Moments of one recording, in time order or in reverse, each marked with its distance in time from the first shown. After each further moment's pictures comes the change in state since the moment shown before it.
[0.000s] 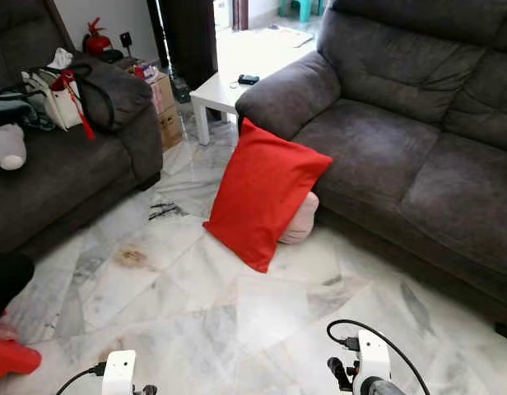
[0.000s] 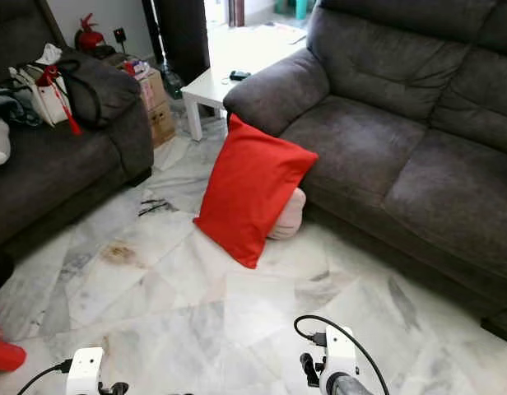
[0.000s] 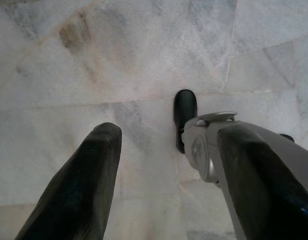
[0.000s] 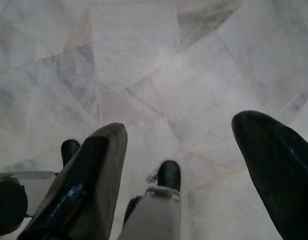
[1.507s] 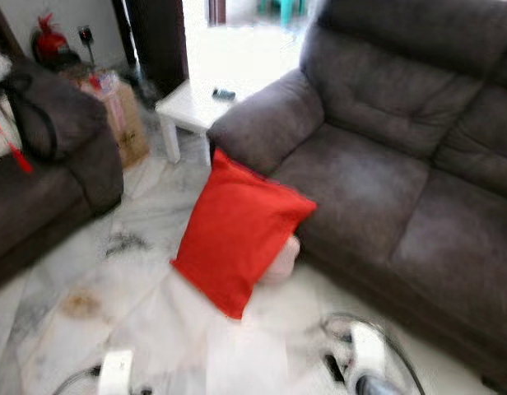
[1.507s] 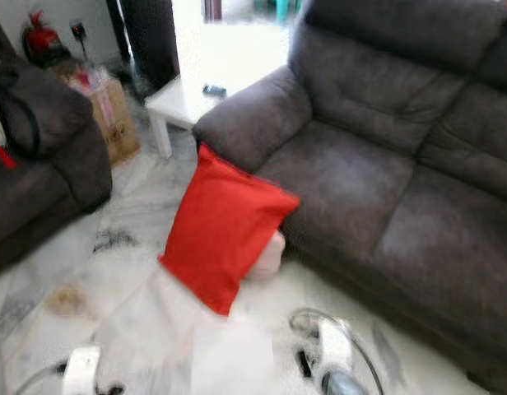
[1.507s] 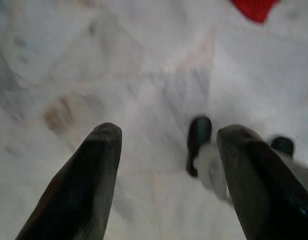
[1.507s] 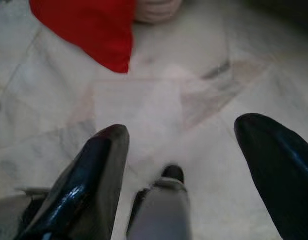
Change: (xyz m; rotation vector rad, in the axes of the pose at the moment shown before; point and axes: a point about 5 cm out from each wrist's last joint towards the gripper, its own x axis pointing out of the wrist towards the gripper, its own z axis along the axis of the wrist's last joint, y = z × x) left arm 0.000 0.008 0.007 -0.002 -0.020 0.026; right arm 0.003 0.013 0.005 -0.013 -0.015 0.036
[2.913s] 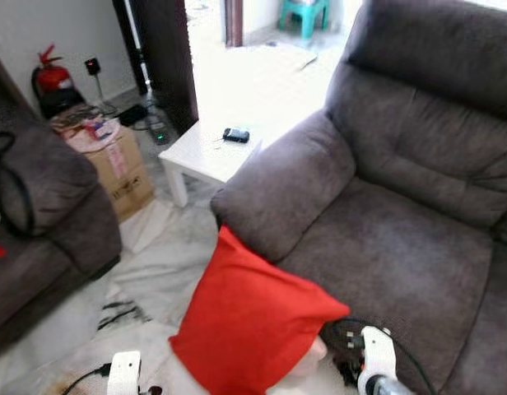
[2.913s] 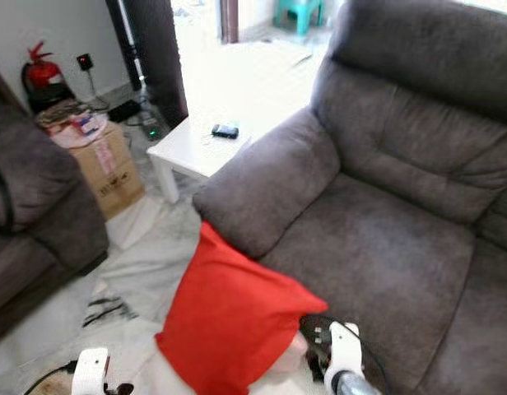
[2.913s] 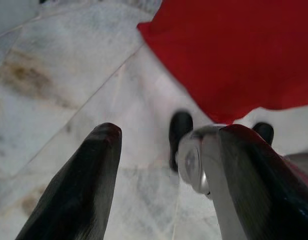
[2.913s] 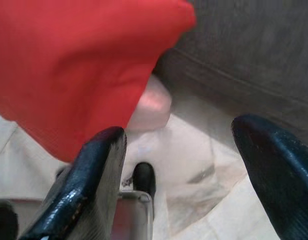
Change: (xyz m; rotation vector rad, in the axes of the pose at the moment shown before) left arm 0.001 -0.013 -0.001 -0.002 -0.003 -0.030; right arm -0.002 -0.017 0.005 0.011 -0.016 -0.051
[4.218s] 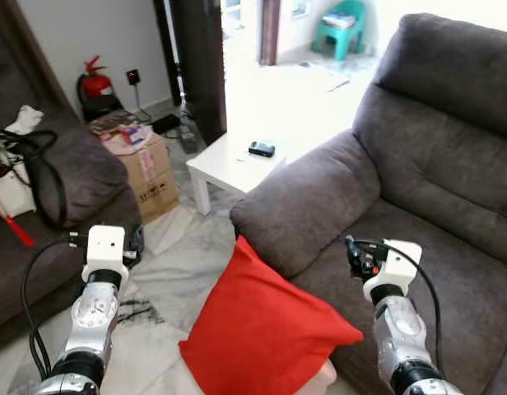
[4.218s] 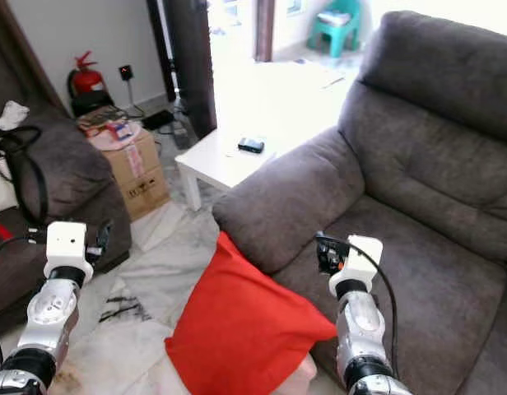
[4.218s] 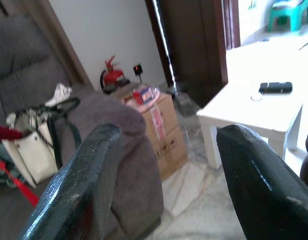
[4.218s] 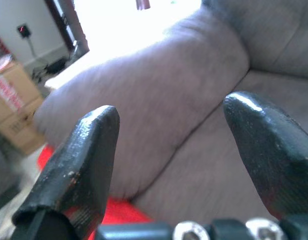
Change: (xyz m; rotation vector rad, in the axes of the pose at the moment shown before) left arm -0.057 0.002 0.199 0.211 -1.081 0.137; right arm -0.018 0.014 0.123 0.042 -0.749 0.031
